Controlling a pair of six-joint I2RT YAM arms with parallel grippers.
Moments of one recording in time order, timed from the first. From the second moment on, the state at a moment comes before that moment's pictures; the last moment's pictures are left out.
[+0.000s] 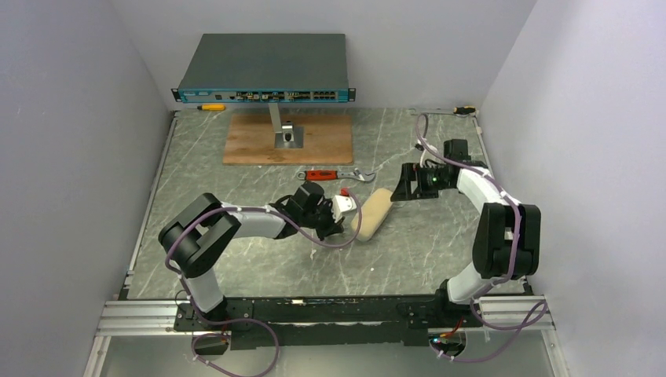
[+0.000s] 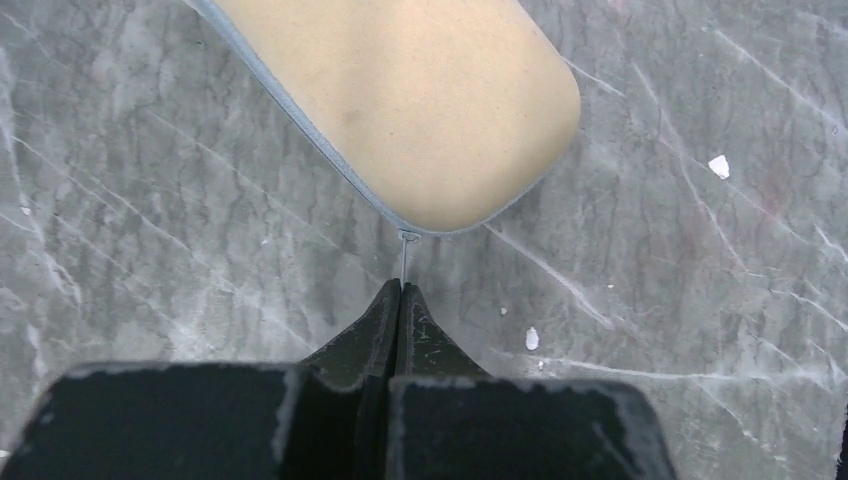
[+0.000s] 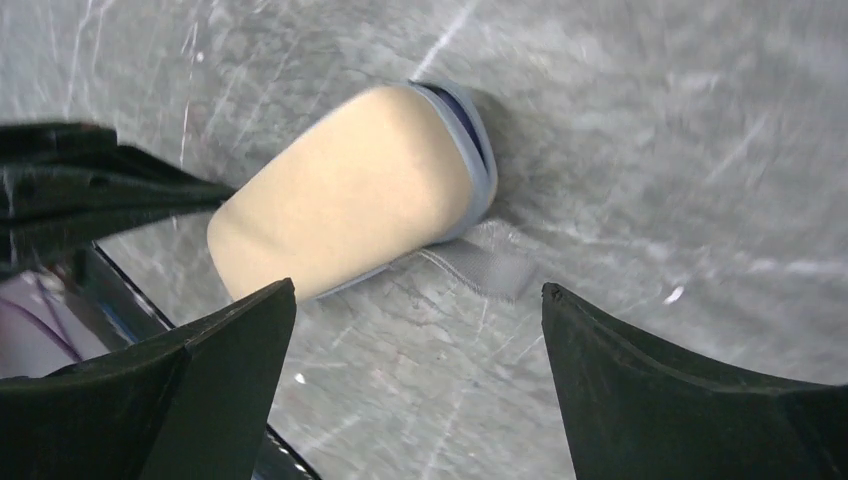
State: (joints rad) left arm -0.80 1.74 0.80 0.27 0.45 0.25; right arm -0.05 1.57 0.98 -0.53 -0.67 -0.06
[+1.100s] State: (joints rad) left arm -0.84 1.67 0.76 0.21 0.47 0.38; right arm 0.17 1.82 1.21 -0.82 -0.72 -0.64
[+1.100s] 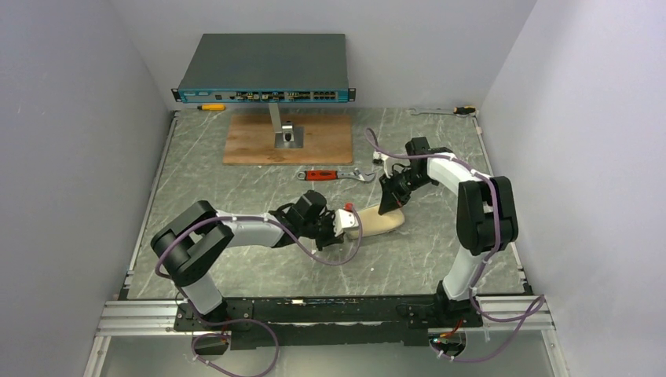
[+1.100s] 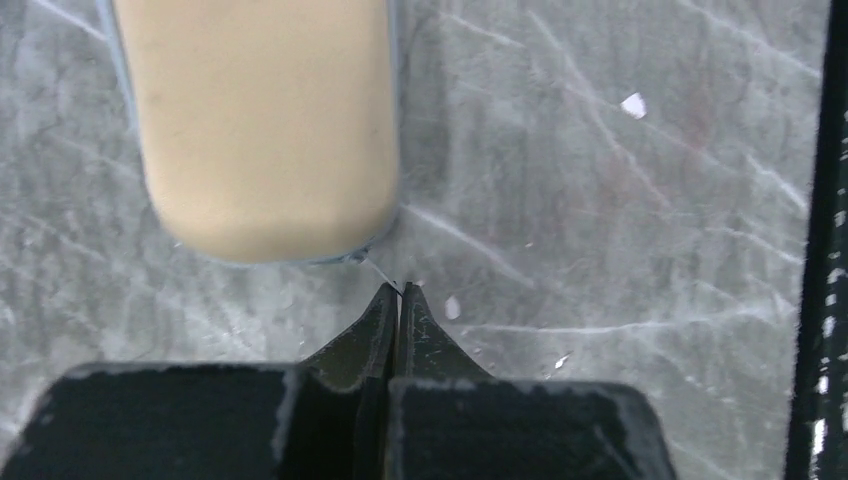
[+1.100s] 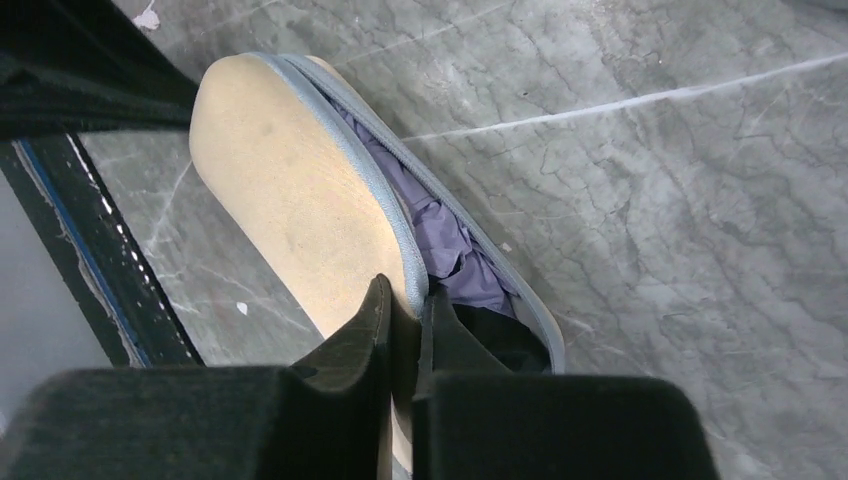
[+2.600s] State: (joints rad) left arm -0.79 1.72 0.75 0.39 0.32 0.27; right arm 0.10 1.70 0.98 -0.55 -0.80 -0.23
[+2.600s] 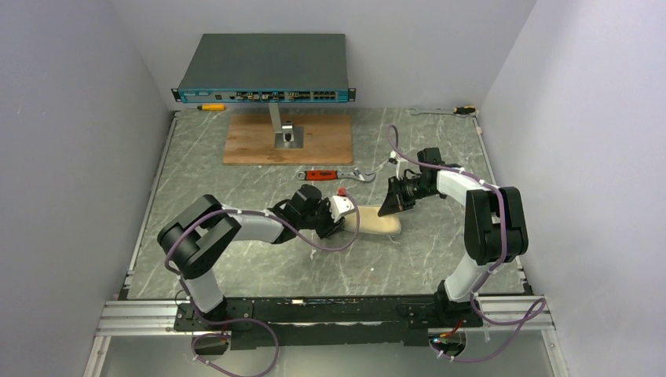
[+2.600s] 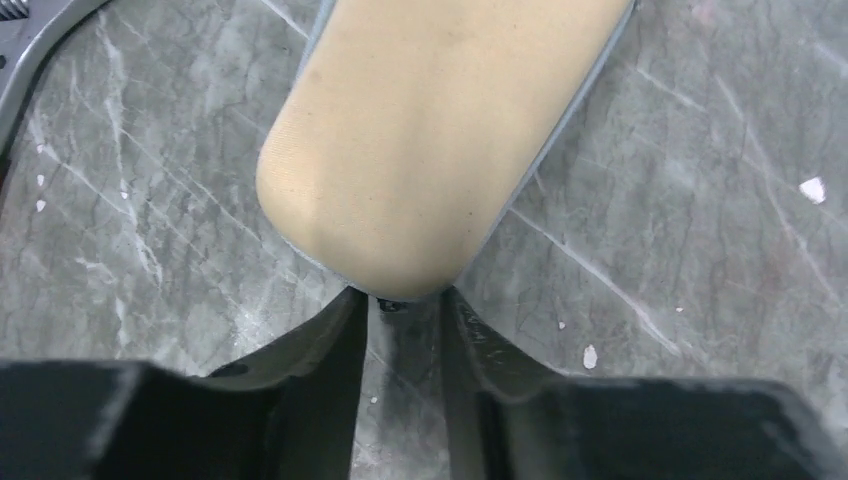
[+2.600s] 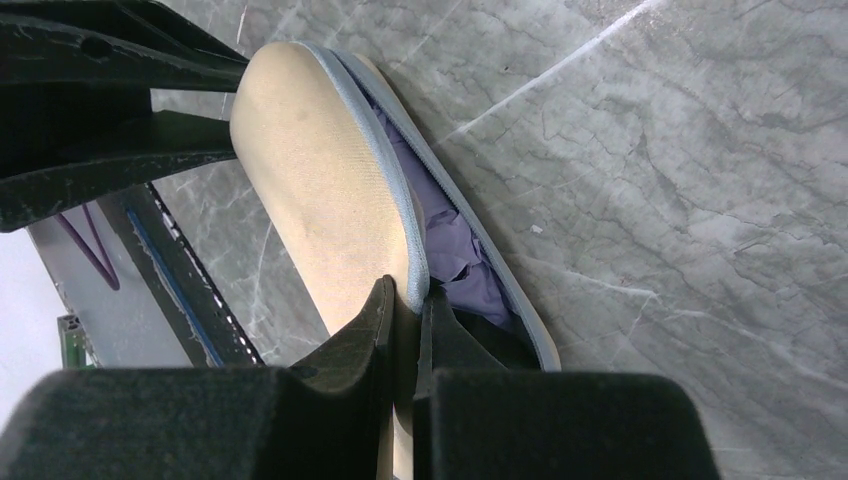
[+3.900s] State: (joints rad) left arm -0.93 1.68 0.75 0.29 0.15 0.07; right arm 0.09 1.60 0.87 -0.44 -0.73 0.06
